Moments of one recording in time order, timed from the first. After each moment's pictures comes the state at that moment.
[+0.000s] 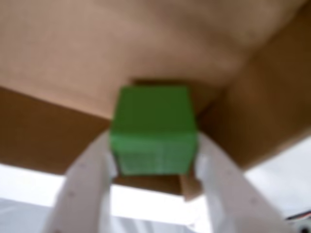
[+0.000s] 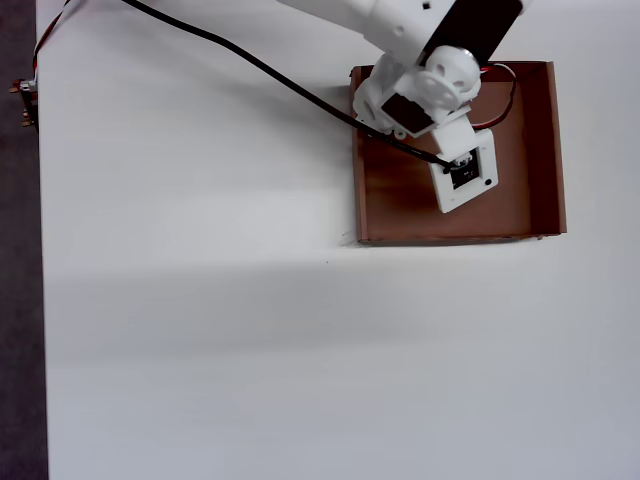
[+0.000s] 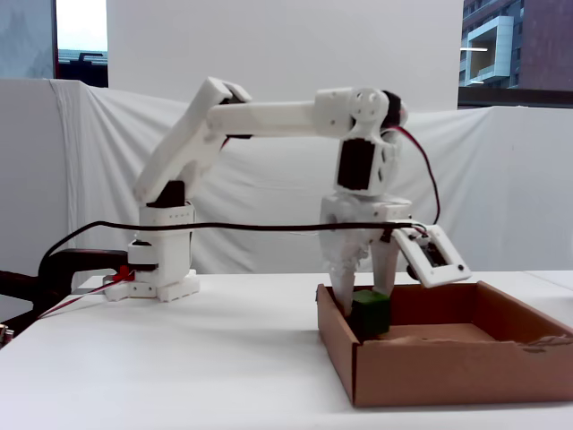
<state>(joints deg) -54.6 47.6 46.6 88.7 -47.5</state>
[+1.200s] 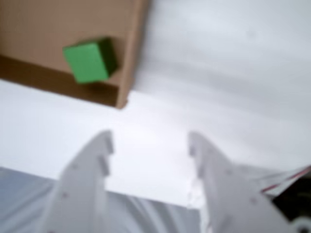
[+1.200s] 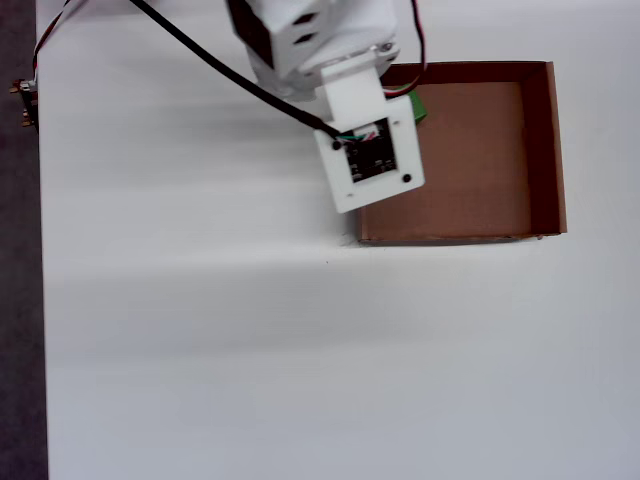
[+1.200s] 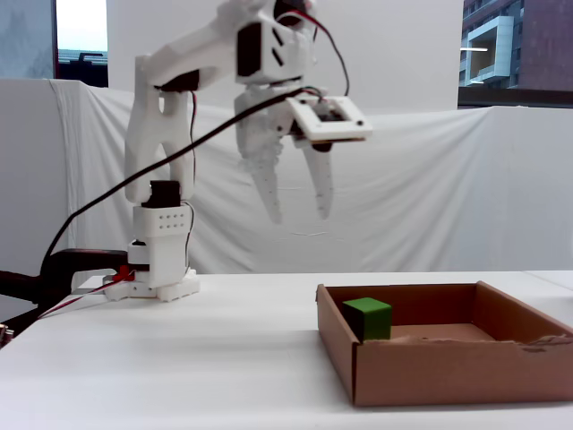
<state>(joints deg) -41.1 90.8 75.5 92.6 -47.5</state>
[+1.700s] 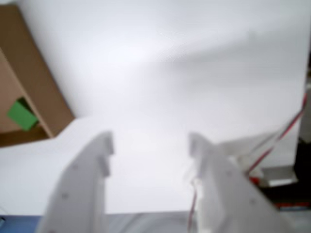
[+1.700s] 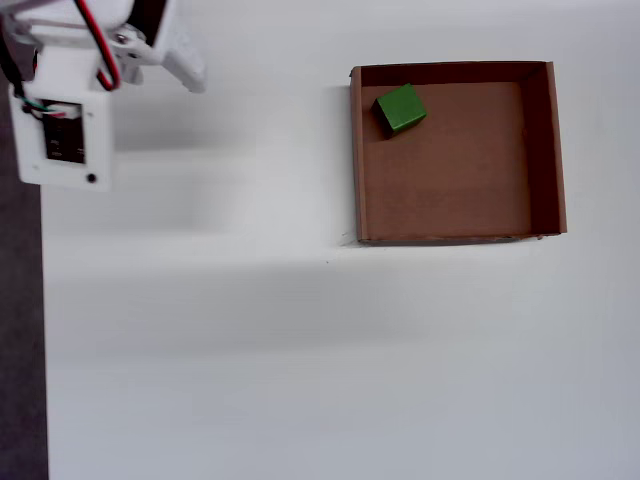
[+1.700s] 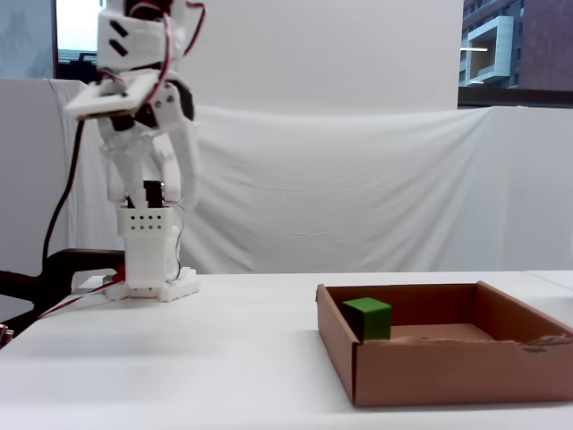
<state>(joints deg) -10.4 124.3 107.6 89.0 -47.7</state>
